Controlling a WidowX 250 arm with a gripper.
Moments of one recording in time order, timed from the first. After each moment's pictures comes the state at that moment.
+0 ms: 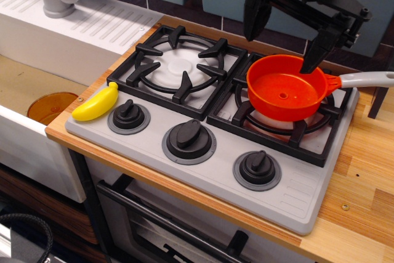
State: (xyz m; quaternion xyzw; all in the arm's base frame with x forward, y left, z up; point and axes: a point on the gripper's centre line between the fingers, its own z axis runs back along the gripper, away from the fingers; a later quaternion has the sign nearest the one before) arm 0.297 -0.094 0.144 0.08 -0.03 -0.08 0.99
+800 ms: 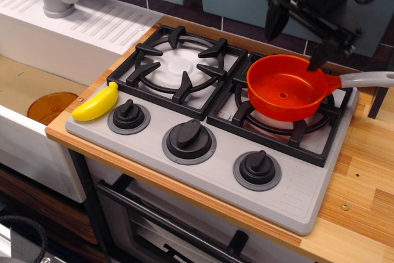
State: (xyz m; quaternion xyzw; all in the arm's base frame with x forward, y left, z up) arm 0.385 -0.072 0.090 0.12 -0.07 -0.12 0.98
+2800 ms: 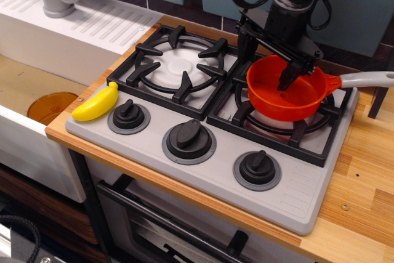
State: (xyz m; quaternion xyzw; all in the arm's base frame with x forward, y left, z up) arm 0.371 -0.063 0.054 0.08 -0.08 -0.10 0.99
